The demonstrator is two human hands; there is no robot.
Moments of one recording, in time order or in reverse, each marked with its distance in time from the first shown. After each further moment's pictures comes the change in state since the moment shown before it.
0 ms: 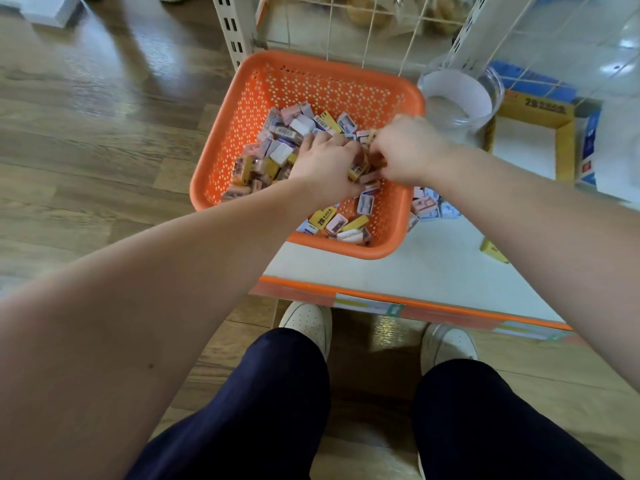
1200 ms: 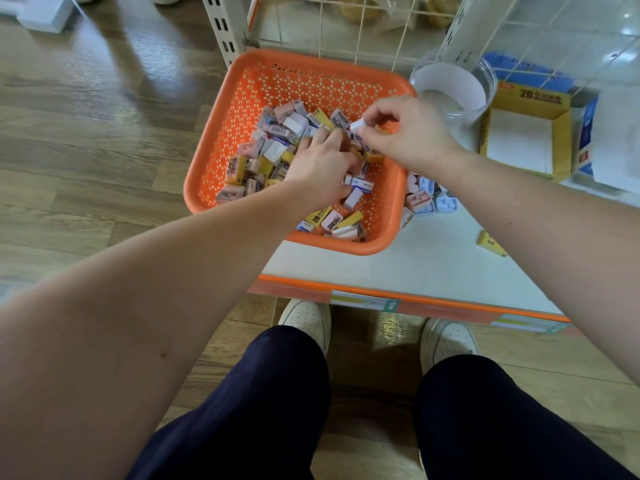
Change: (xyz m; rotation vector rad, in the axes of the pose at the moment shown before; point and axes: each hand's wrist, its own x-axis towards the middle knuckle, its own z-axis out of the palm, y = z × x) left_hand -0.004 0.005 0.004 0.058 0.042 0.066; right_hand -0.011 0.012 0.006 0.785 0.410 0.083
